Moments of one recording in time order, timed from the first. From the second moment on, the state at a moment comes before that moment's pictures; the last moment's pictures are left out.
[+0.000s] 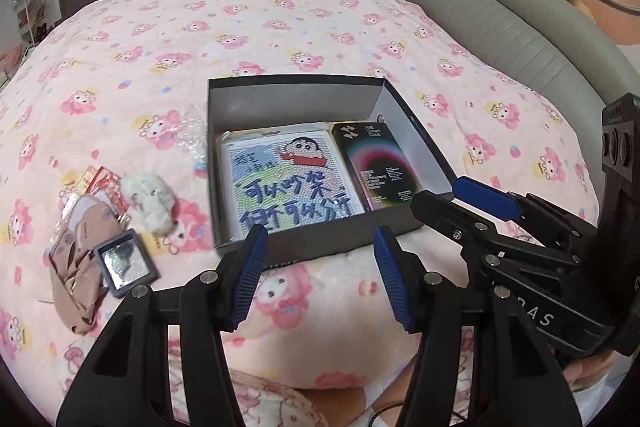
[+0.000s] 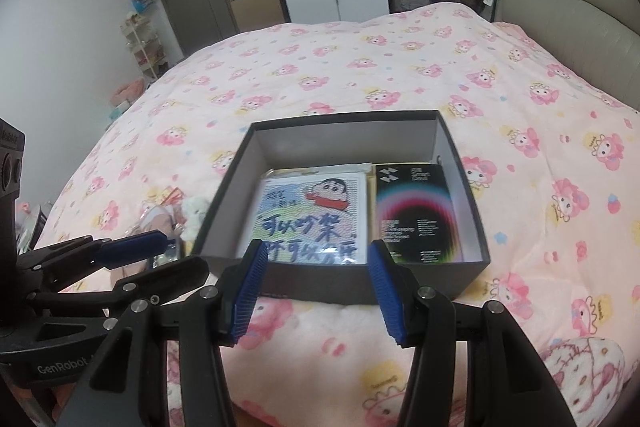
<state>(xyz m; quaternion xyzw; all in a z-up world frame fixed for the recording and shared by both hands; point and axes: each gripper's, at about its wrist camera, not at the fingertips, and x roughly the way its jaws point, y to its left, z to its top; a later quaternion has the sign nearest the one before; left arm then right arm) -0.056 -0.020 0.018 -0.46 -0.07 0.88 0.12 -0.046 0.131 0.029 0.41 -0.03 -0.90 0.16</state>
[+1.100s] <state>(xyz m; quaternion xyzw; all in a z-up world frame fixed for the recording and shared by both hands) 0.002 -0.195 -0.026 -0.48 -0.16 0.86 0.00 -0.032 -0.055 -0.005 0.46 0.07 -0.84 0.28</state>
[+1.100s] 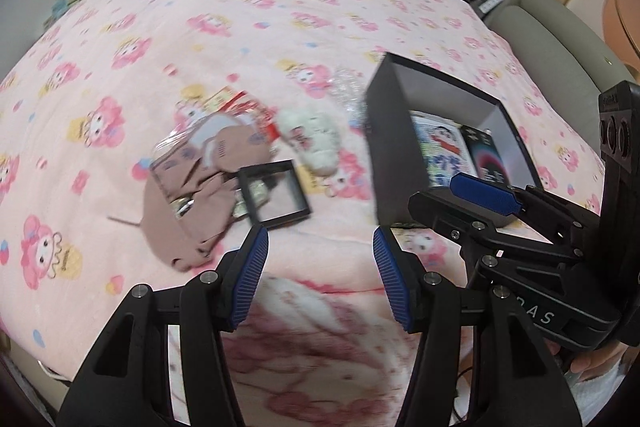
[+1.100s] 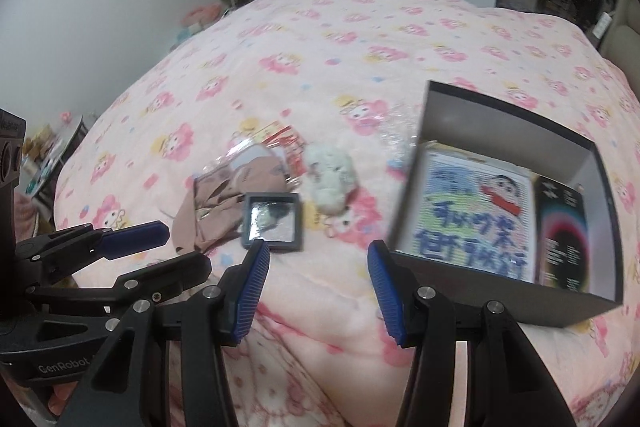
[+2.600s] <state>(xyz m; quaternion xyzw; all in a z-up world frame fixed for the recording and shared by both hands) -0.080 -0.282 -0.148 -0.60 -0.23 0.76 0.04 -0.093 -0.147 -0.134 0.61 0.04 -0.72 0.33</state>
